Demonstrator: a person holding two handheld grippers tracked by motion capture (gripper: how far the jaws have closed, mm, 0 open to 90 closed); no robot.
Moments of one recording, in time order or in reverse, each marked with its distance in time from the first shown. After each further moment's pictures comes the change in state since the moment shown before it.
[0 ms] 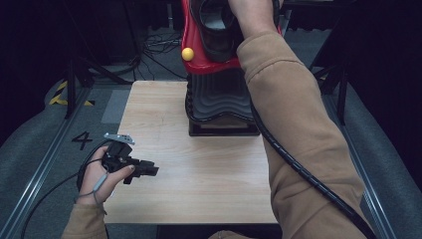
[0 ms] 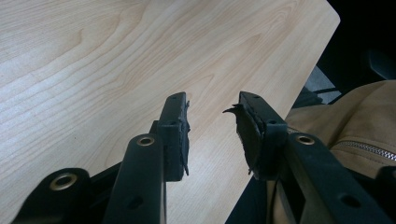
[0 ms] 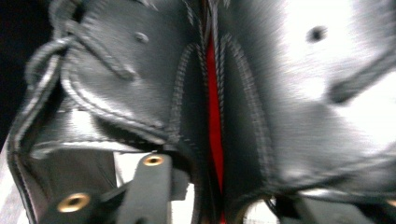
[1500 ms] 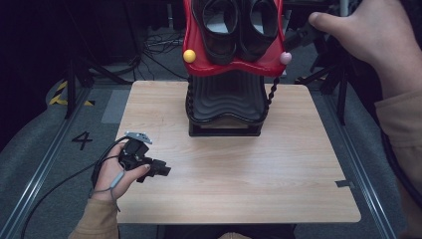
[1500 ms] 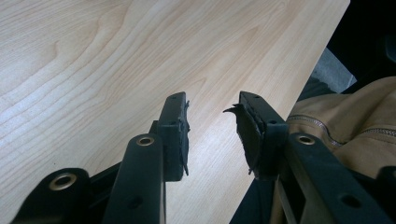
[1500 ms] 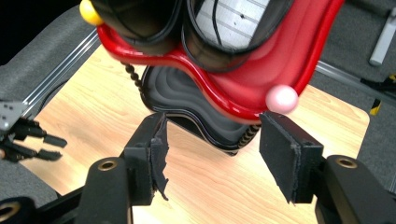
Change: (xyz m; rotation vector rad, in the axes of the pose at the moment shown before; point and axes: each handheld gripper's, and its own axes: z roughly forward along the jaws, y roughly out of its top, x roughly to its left) left arm -0.019 0.021 0.023 0.067 0.026 0.047; right arm -0.110 -0.107 -0.119 0.023 0.180 -0.410
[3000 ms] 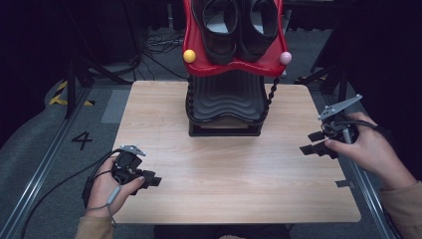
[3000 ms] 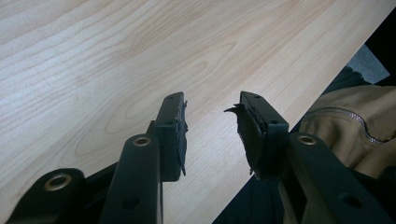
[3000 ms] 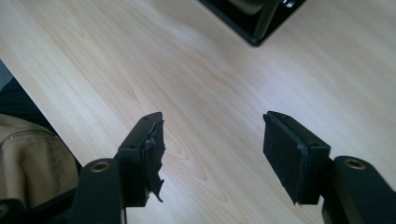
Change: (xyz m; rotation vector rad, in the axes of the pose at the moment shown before) left arm -0.011 -0.032 -0.003 0.042 0.142 -0.090; right arm -0.068 -0.225 0.135 0.152 0.180 -0.202
